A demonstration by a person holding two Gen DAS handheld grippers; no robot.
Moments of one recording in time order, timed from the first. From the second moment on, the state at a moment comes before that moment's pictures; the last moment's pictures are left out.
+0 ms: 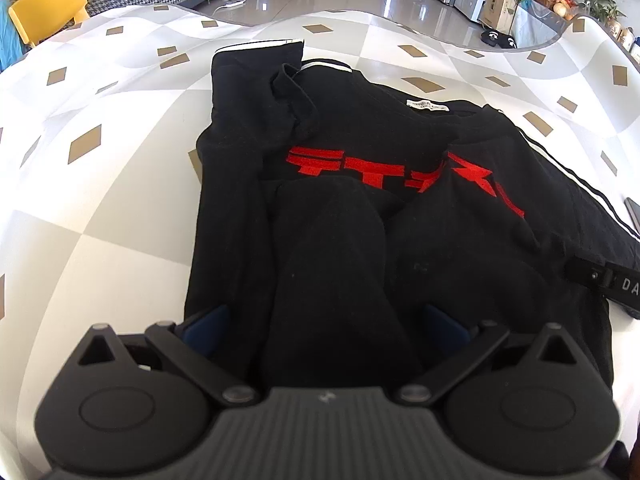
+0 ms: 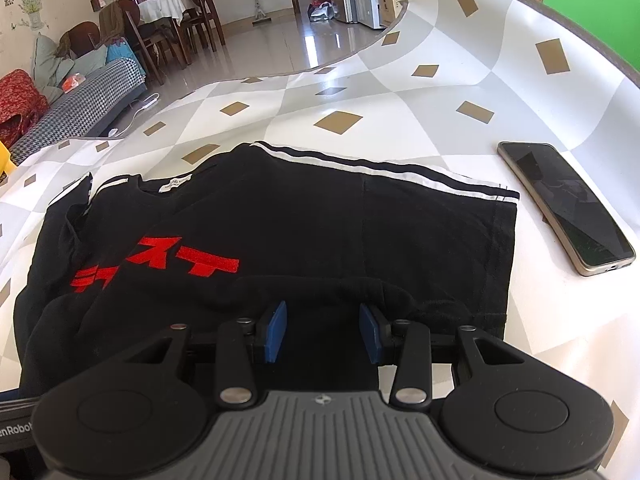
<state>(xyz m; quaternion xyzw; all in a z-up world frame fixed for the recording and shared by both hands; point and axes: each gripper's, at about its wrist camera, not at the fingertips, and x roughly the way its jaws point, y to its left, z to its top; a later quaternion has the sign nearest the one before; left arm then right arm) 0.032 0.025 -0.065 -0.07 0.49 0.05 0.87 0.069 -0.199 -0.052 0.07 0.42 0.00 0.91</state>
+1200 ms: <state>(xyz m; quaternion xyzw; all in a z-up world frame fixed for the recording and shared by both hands) 0.028 0.020 -0.069 -0.08 0.48 0.03 0.87 0.139 -0.217 -0.050 -0.03 0.44 0.02 0.90</state>
